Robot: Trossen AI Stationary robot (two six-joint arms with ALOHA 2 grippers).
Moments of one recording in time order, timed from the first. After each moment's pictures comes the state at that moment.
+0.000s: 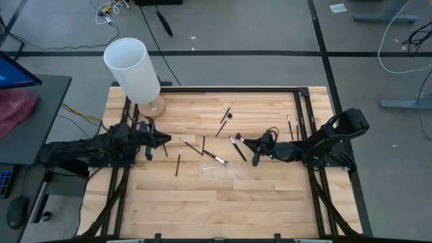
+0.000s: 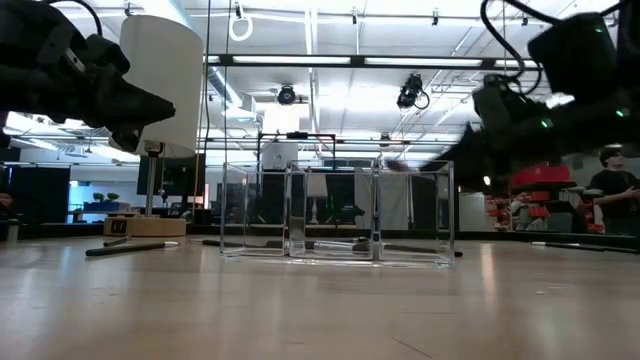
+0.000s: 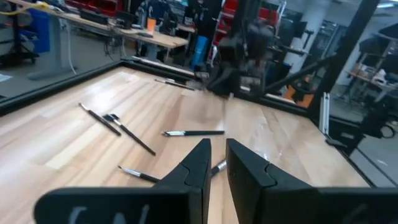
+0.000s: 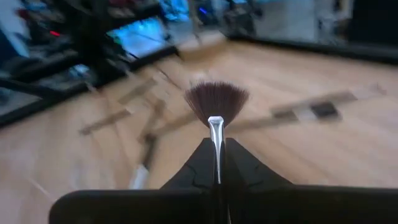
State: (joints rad) left arm 0.18 0.18 0.01 0.12 0.09 -0.25; right arm 0.21 1.56 0.20 1.12 0.59 0.40
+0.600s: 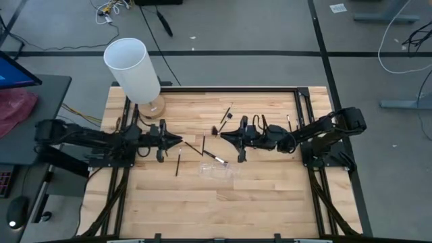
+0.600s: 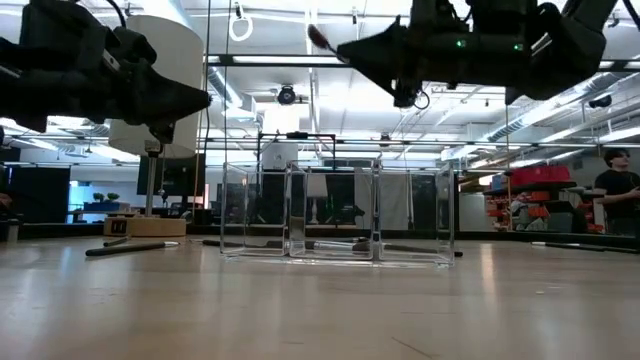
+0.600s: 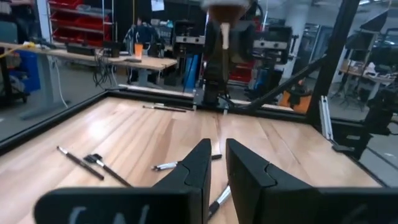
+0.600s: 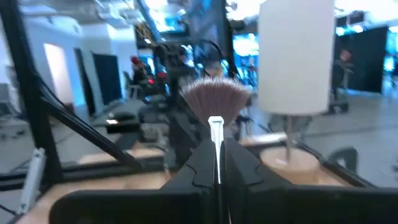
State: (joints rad) left arm 0.09 0.96 0.01 1.00 0.02 -0.13; right arm 0.06 1.58 0.57 1.17 0.14 0.04
